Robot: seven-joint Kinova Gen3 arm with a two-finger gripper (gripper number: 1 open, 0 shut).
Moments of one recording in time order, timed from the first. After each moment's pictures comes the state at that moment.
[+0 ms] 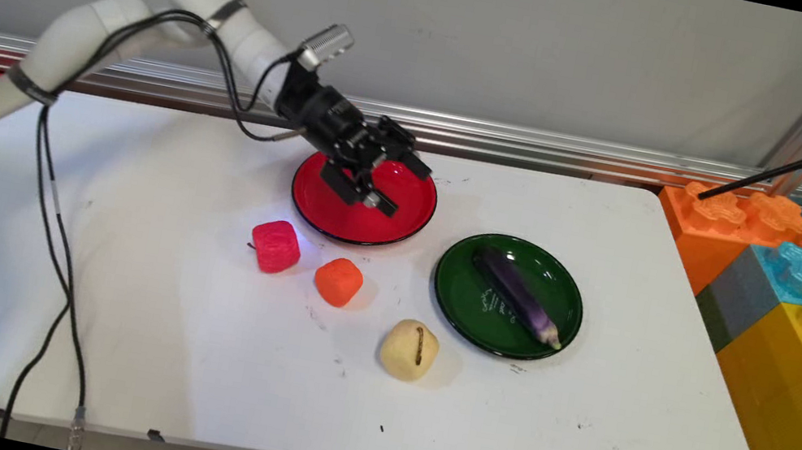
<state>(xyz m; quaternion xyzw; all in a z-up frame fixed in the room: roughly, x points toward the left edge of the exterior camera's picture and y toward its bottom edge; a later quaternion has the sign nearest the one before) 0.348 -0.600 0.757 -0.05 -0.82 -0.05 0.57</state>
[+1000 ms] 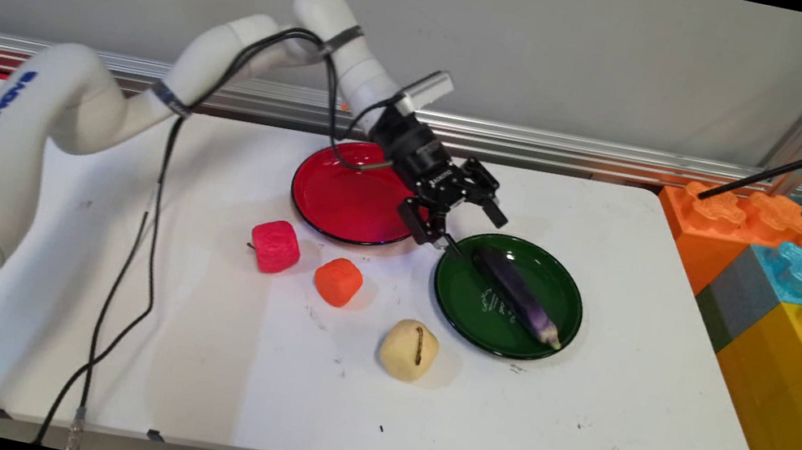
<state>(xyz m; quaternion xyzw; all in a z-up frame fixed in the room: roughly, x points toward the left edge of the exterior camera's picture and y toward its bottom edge) 0.225 -0.660 0.736 -0.18 -0.82 -0.09 0.54</state>
